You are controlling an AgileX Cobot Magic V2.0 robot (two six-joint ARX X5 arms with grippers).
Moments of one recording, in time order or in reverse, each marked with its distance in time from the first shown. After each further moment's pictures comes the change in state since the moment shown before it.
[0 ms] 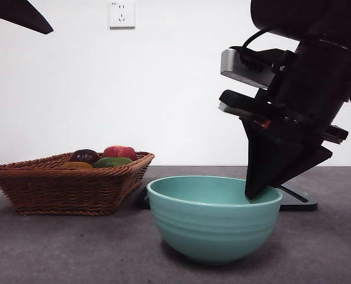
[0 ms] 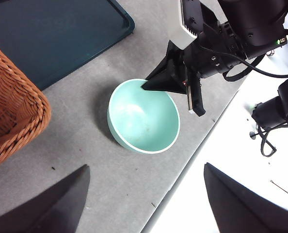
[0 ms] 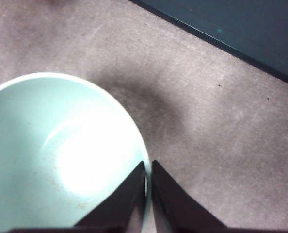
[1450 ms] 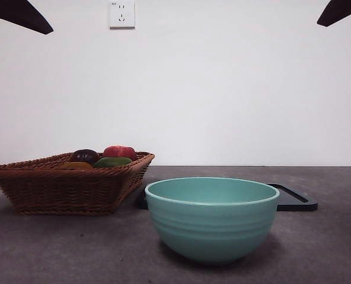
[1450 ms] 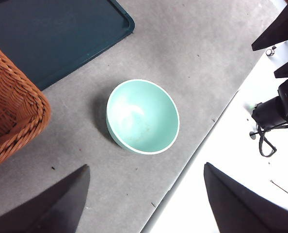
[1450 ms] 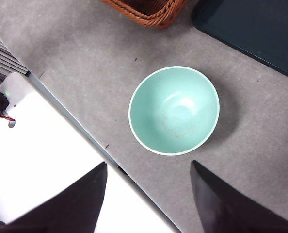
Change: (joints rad) left arm 0.000 0.000 0.000 0.000 0.000 0.000; right arm 0.000 -0.463 0.274 -0.594 -0.211 -0.013
